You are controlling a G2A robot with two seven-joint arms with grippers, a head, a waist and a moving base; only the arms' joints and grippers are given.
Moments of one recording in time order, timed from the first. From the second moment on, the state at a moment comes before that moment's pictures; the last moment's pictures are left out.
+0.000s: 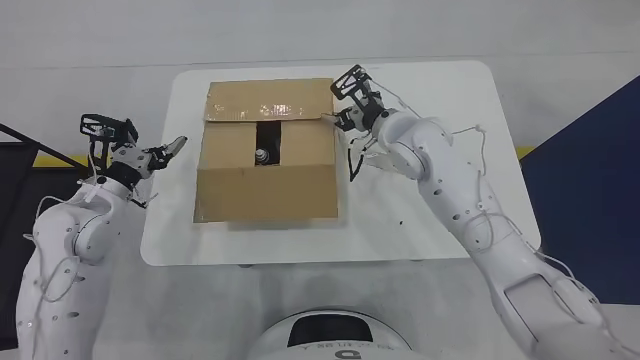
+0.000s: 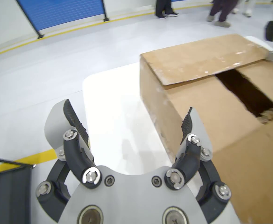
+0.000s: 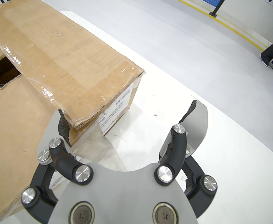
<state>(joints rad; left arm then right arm) 1.60 -1.10 -1.76 -1.69 1.15 -0.36 -0.24 -0.92 -1.27 0.93 -1.38 -1.21 -0.16 0.46</state>
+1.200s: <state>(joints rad) 1.57 -1.10 -1.79 -1.56 1.11 -0.38 -0.12 -0.46 -1.47 0.80 -0.98 -1.04 0.19 0.59</state>
